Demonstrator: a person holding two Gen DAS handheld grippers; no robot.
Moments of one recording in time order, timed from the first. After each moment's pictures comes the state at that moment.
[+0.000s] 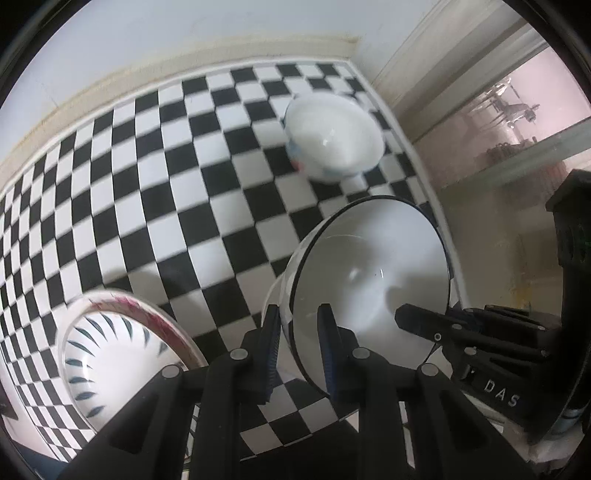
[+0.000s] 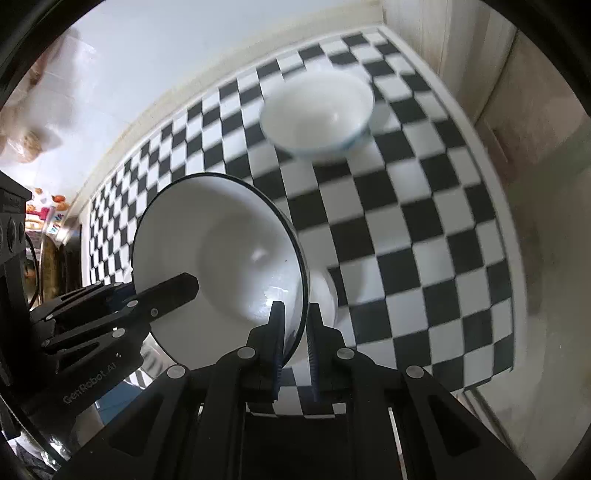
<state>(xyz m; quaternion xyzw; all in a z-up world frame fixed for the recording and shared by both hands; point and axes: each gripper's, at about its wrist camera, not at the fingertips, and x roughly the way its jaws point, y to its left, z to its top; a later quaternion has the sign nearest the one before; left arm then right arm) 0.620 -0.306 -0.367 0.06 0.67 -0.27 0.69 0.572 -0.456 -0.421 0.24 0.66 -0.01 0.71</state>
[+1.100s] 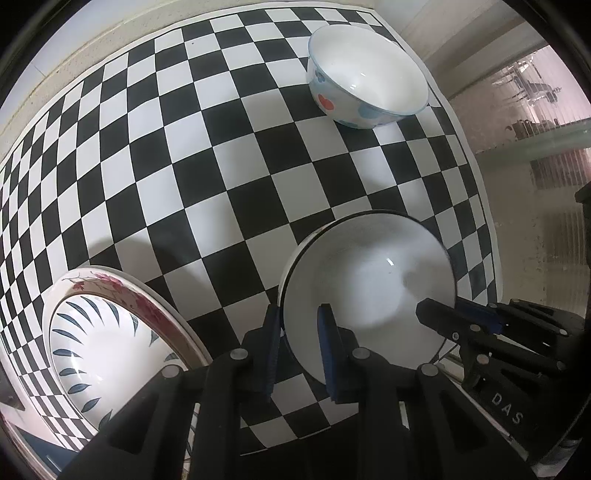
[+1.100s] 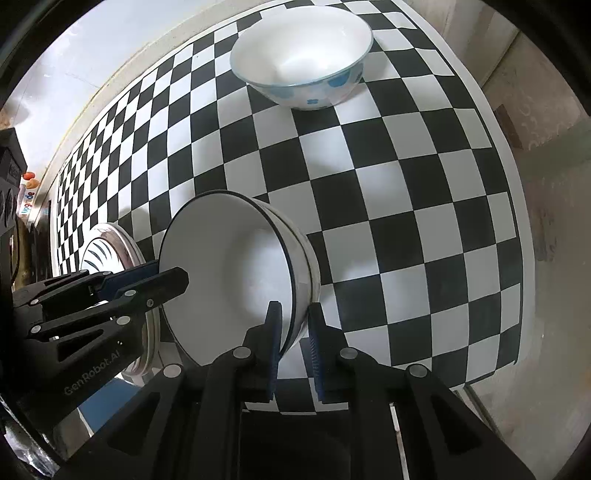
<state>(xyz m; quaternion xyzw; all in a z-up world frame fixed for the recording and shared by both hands) 0.622 -0.319 -0.416 0.10 0.72 -0.24 0.65 0.574 -0.449 -0.464 0.20 0.70 -0.03 0.68</state>
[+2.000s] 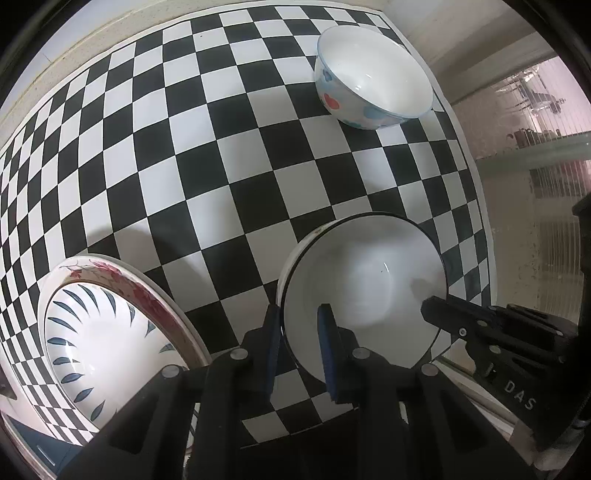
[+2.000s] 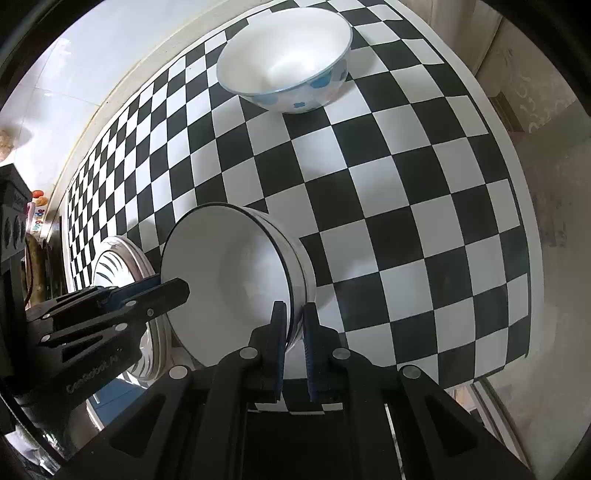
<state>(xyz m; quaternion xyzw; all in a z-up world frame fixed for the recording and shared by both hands) 0.624 -0.315 -0.412 0.08 0.73 -0.23 0.64 0.564 -0.464 -0.461 0.24 0.69 -0.03 0.68</state>
